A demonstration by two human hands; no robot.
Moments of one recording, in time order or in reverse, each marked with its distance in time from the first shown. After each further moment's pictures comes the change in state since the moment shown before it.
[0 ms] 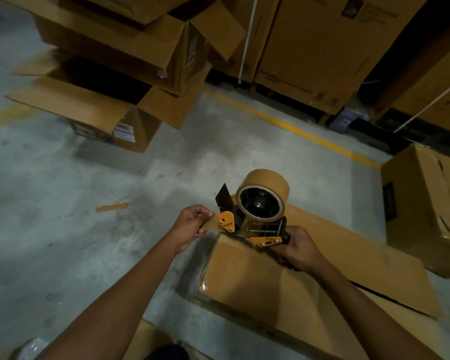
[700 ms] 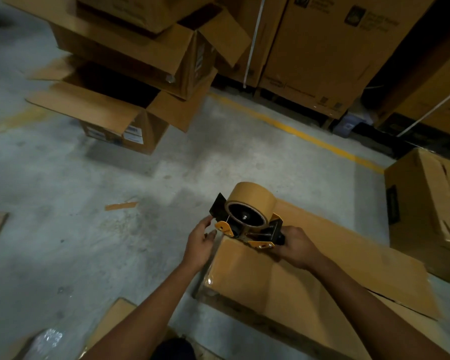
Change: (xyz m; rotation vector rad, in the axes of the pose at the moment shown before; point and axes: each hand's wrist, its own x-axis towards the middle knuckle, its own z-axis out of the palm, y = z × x) left_hand -0.032 -0.047 0.019 0.453 0.221 0.170; right_hand 0.008 0.001 0.001 -0.398 -0.067 -0.175
